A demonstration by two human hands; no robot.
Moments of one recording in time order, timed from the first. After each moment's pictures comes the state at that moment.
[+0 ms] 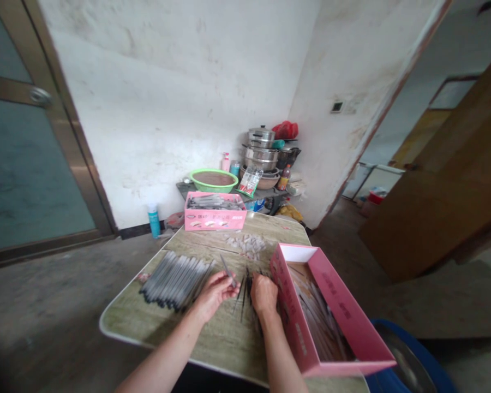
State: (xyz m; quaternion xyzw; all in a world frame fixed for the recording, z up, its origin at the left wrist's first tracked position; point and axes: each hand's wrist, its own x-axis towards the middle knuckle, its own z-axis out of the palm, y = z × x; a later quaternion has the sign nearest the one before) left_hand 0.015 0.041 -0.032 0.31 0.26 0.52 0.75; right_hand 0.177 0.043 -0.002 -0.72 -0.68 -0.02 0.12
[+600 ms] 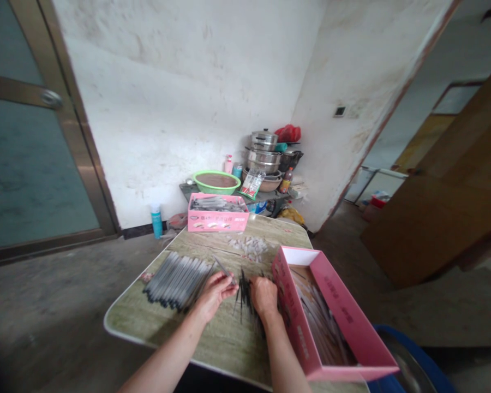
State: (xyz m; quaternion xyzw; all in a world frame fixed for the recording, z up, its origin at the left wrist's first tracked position) left_hand 0.014 0.046 -0.039 0.25 0.27 0.57 0.73; right_hand 0.177 0.045 -0.004 -0.68 -0.73 -0.01 0.12
